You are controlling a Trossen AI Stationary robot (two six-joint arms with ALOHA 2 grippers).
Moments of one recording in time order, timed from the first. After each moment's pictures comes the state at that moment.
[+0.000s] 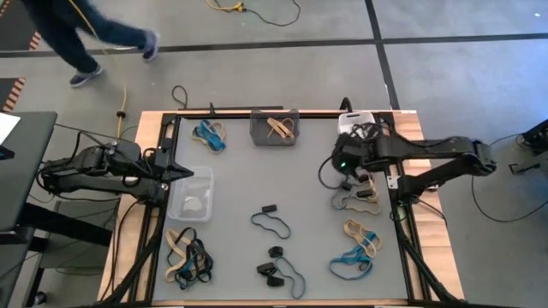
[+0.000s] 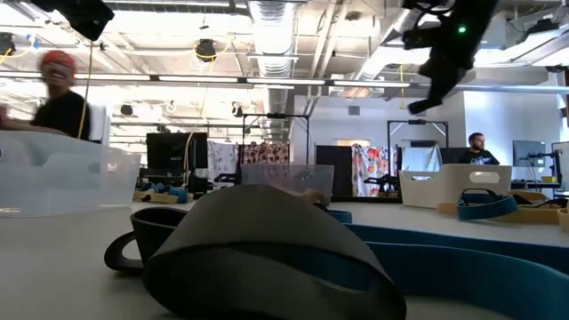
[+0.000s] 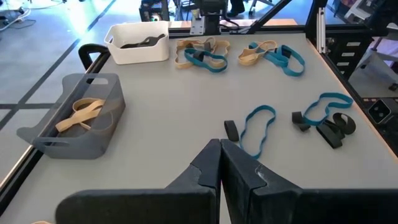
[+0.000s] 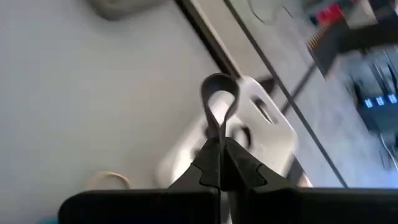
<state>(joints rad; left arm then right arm) 0.00 0.39 0.78 -0.82 -0.04 0.00 -0.09 1.21 1.05 -1.16 0.80 0.41</state>
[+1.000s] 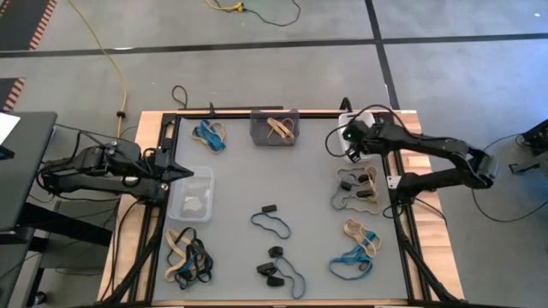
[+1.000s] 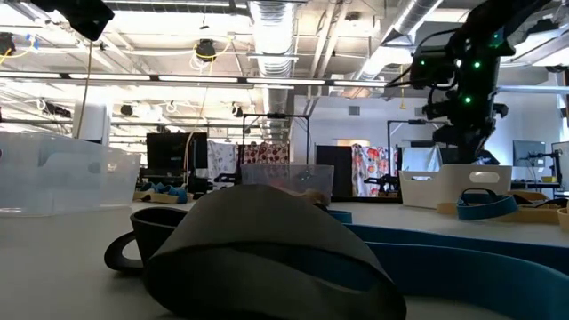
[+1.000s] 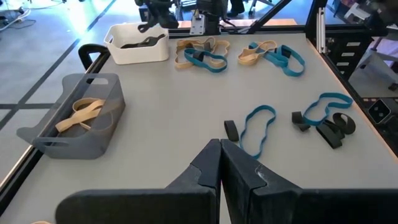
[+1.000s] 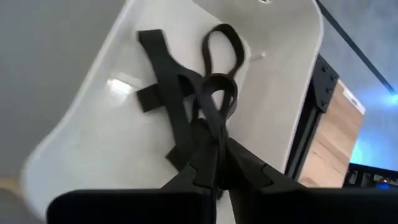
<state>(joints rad) 0.00 0.39 0.78 -0.82 -0.04 0.00 -0.61 1.19 0.74 -0.88 0.57 0.29</state>
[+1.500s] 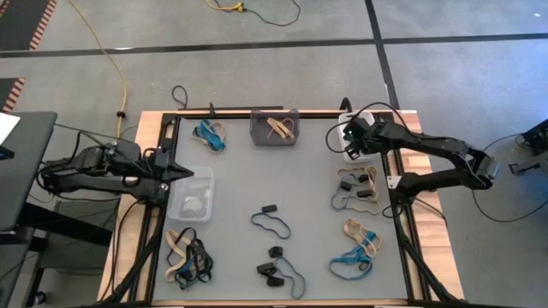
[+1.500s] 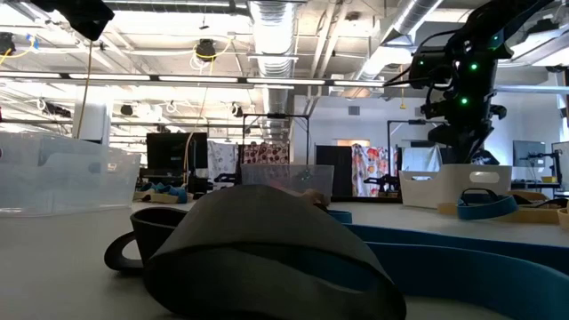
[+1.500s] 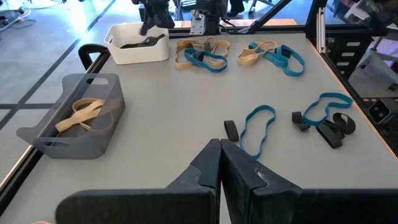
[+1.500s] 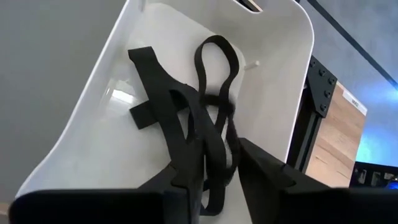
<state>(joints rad) 0.00 0.39 0.78 -0.82 -0.04 0.00 -0.64 1.19 0.74 -0.82 0.57 0.28</state>
